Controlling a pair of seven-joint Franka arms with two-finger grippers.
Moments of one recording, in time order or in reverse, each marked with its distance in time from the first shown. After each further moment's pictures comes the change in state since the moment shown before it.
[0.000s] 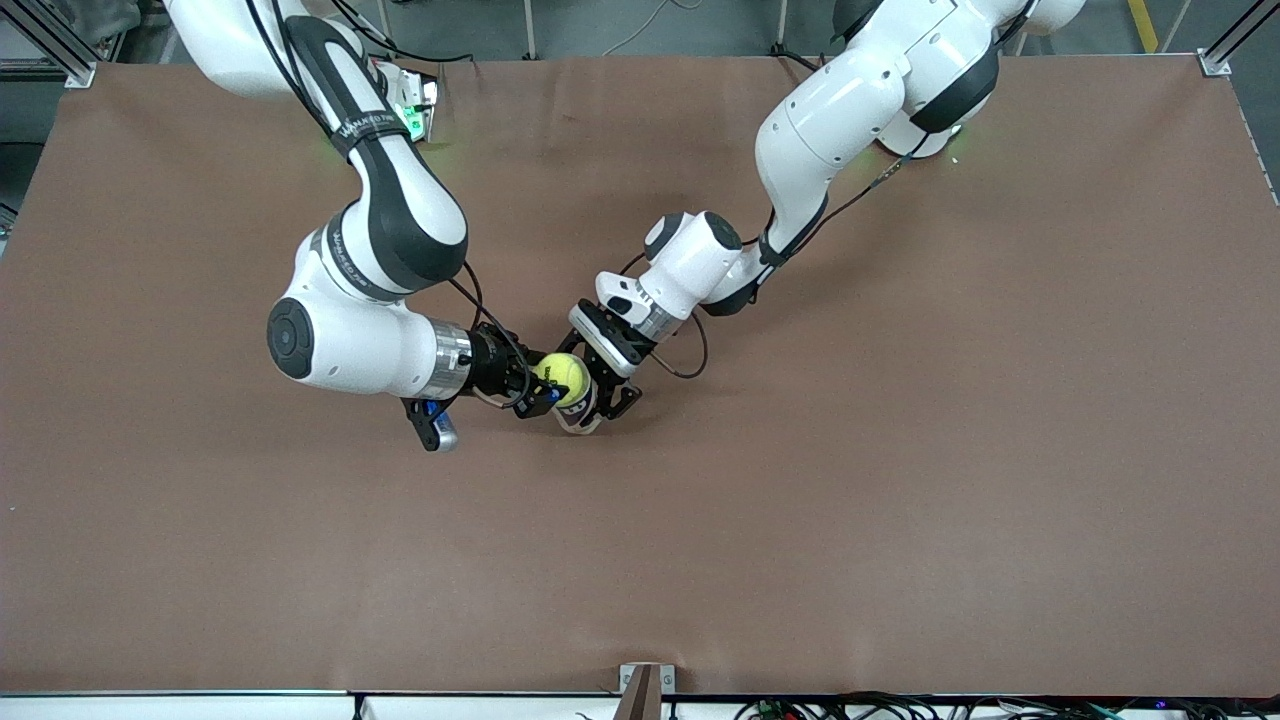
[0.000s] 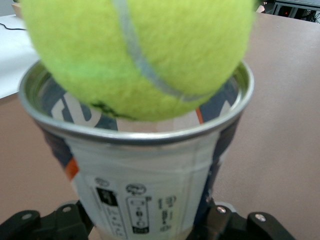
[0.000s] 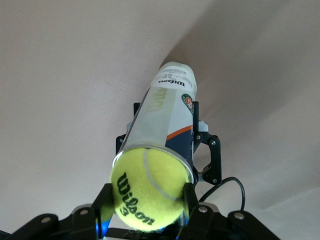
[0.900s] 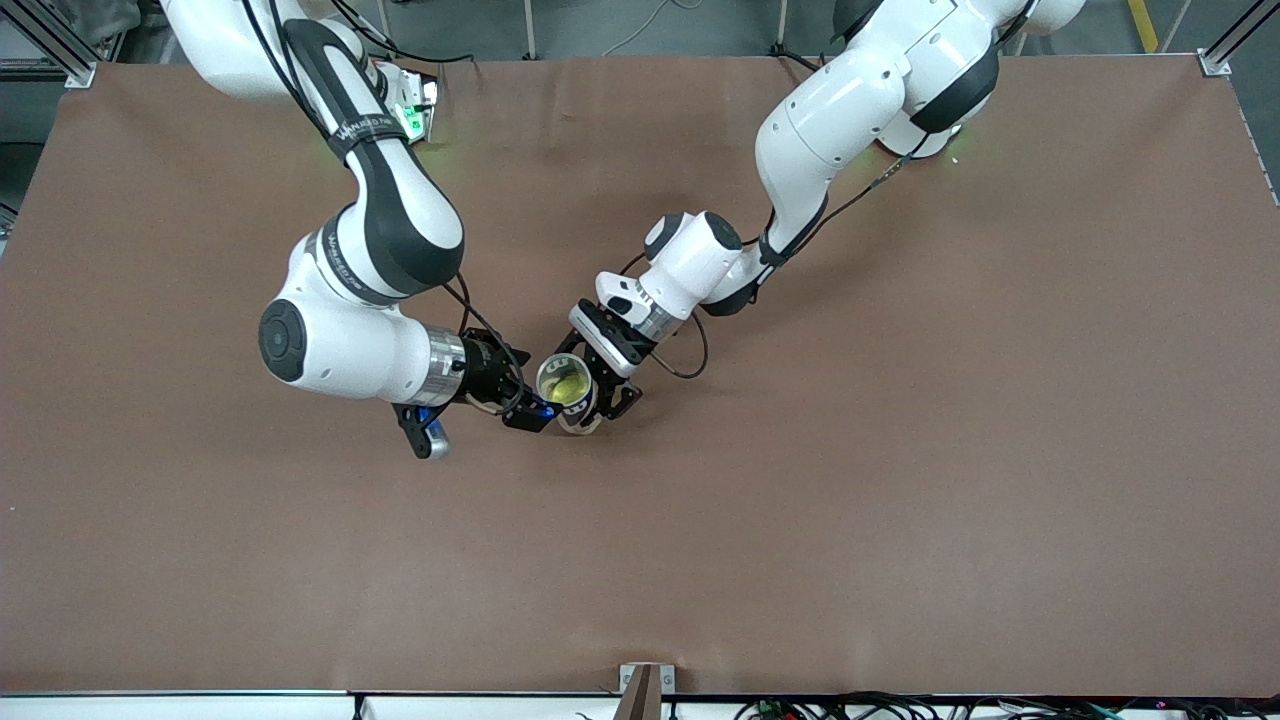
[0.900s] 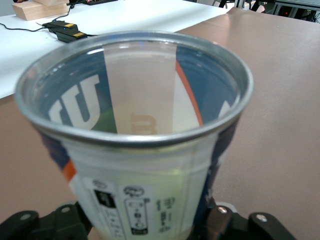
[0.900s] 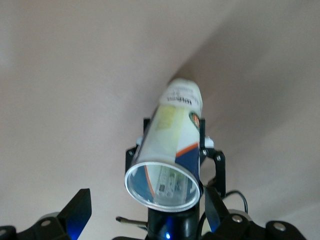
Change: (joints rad) left arm 0.000 0.000 0.000 0.000 0.000 0.000 0.000; right arm -0.011 0.009 -0.017 0.046 -0.068 0.006 -0.022
